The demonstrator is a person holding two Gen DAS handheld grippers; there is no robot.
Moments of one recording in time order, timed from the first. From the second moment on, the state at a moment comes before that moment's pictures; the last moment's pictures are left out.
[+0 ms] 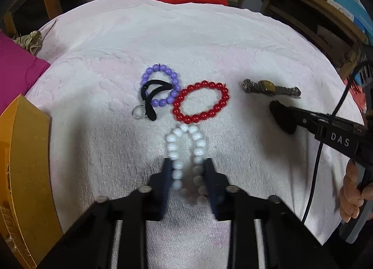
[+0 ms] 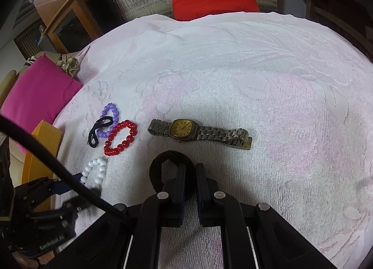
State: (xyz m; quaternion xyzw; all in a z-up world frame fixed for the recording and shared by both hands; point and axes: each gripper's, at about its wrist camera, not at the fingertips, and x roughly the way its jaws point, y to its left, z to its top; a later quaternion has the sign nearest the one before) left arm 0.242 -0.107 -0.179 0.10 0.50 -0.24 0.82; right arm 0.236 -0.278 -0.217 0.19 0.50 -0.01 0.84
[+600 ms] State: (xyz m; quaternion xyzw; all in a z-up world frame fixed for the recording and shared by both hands) left arm 0.259 -0.067 -0.138 0.03 0.46 -0.24 0.85; right arm 0.233 -0.274 -0.201 0.21 0.47 0.02 0.86
